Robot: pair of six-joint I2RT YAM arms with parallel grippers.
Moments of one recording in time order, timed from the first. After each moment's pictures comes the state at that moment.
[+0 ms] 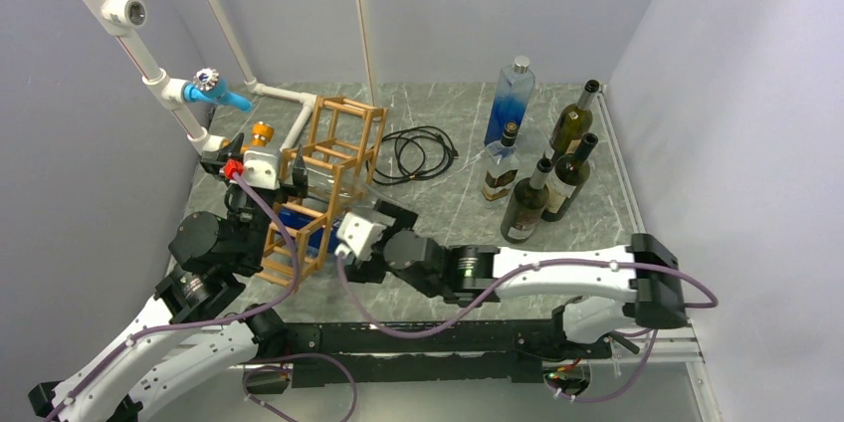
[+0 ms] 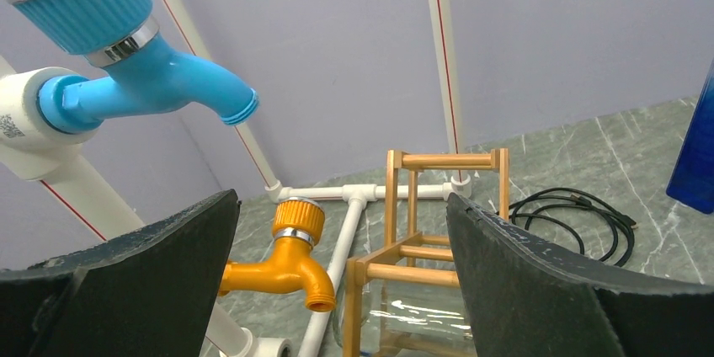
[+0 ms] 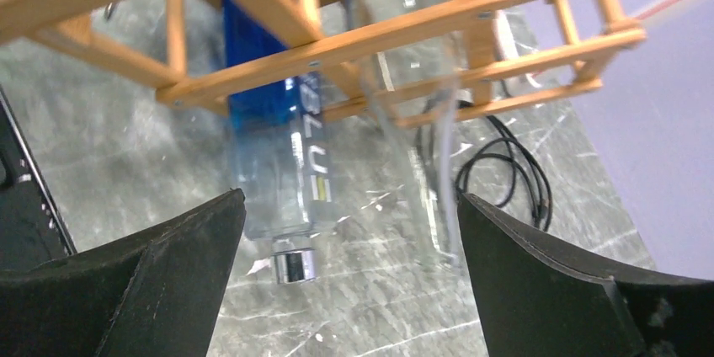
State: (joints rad) left arm -0.82 0.53 0.83 0.01 -0.70 0.42; right arm 1.42 1.44 1.05 -0.01 0.51 -0.32
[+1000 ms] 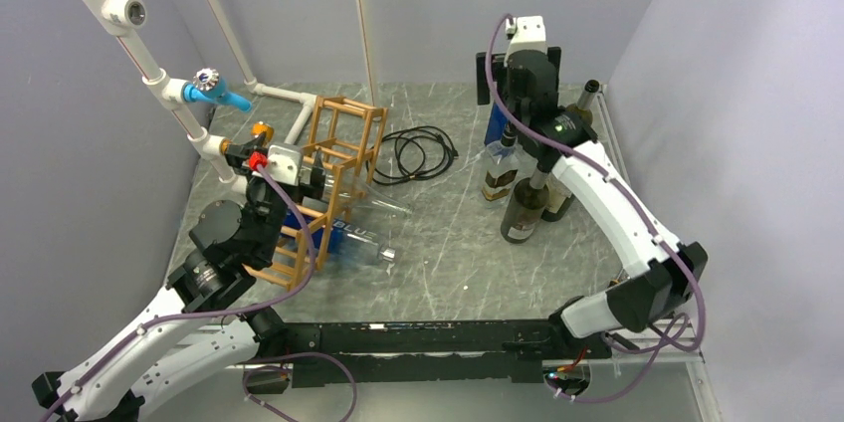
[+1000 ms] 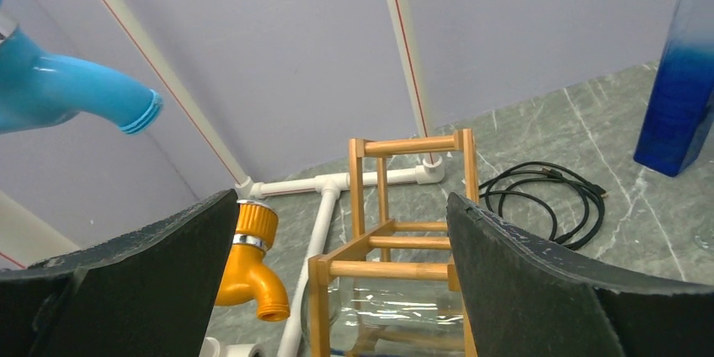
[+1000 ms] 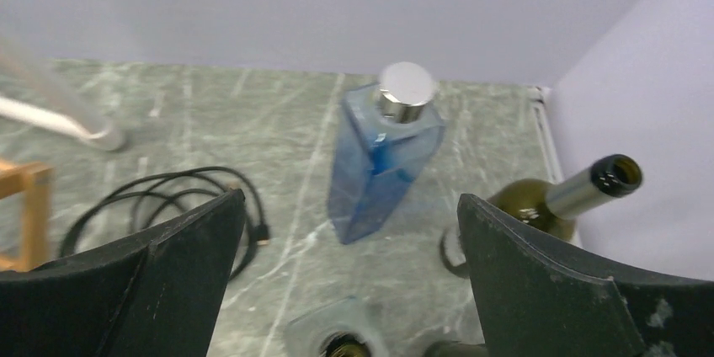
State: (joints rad) left arm -0.82 0.60 0.83 -0.01 -0.64 0.39; right arm 0.53 1.41 1.54 -0.37 0.55 0.03
